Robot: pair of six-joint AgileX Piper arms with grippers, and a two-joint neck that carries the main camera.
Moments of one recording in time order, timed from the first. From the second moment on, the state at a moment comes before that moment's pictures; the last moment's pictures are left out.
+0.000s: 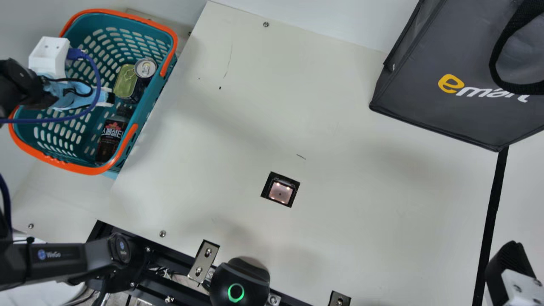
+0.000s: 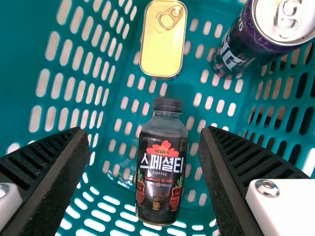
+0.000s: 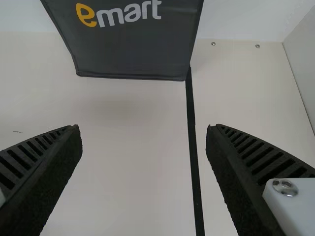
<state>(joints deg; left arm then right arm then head) 37.8 92.2 -51.6 -10.5 32.1 31.5 0.7 42.6 -69.8 -0.8 69.6 -2.3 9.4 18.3</state>
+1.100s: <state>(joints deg) 36.1 106.1 -49.8 -15.2 20.3 33.9 0.7 42.6 -69.8 -0.8 69.6 -2.3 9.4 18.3</state>
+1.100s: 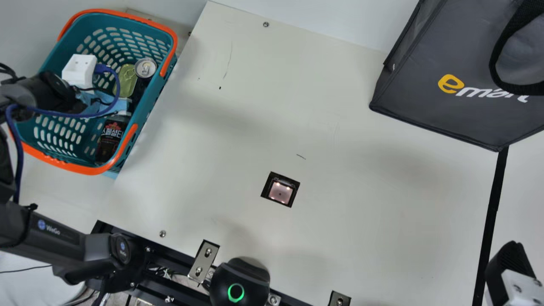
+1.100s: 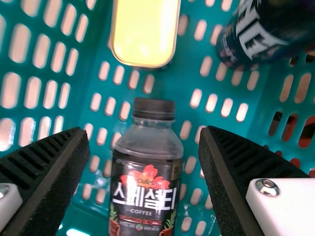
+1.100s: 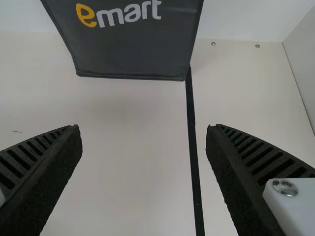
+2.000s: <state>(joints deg) 36.5 115.2 -49.7 -25.8 13.3 45.1 0.7 42.6 -69.8 -0.8 69.6 -2.3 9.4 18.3</state>
